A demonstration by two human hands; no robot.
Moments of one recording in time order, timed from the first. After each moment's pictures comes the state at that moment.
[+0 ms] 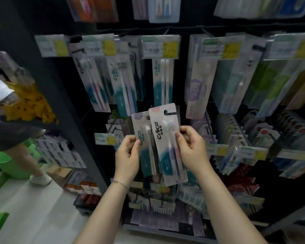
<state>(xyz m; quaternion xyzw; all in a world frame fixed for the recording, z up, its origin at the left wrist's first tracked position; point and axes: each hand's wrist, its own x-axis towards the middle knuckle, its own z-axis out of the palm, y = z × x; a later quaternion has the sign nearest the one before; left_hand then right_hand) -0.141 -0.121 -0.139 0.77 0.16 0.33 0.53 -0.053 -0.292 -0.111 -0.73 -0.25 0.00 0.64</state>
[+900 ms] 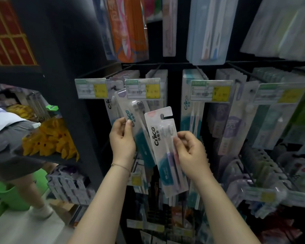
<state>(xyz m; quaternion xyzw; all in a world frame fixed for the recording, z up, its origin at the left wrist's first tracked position) -0.071 0.008 -0.033 0.64 0.17 0.45 0.60 -0.031 -0.172 -0.048 -0.69 -0.28 -0.01 0.66</state>
